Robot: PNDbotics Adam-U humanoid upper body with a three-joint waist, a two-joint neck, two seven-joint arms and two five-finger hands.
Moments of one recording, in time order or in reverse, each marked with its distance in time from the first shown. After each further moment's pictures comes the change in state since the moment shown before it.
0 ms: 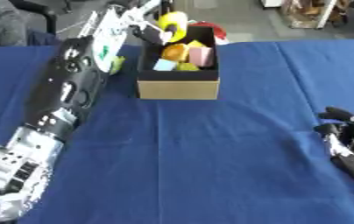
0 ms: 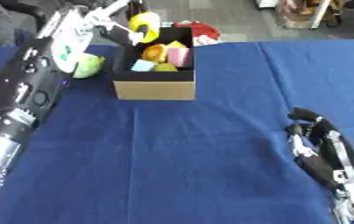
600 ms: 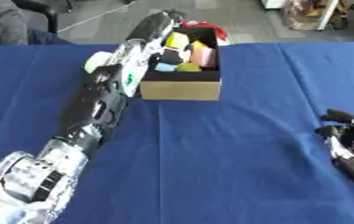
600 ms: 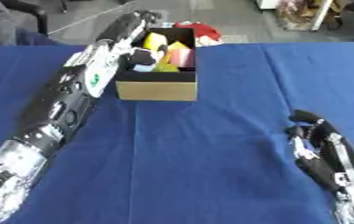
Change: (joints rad) left arm 0.011 -0.040 0.021 0.086 0.017 0.060 0.173; right arm 0.000 0.002 0.000 0.003 -0.007 0.000 0.002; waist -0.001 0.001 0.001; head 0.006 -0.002
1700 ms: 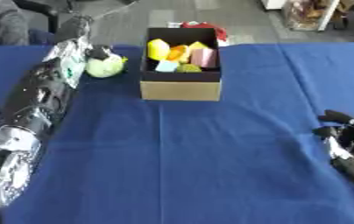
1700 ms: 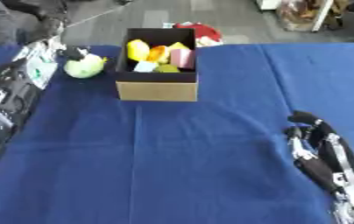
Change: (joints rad) left arm -0.023 0.194 0.195 0.345 -0.176 0.320 0.039; right arm 0.001 -0.001 0.003 0.004 0.000 0.001 0.002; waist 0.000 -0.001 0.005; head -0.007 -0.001
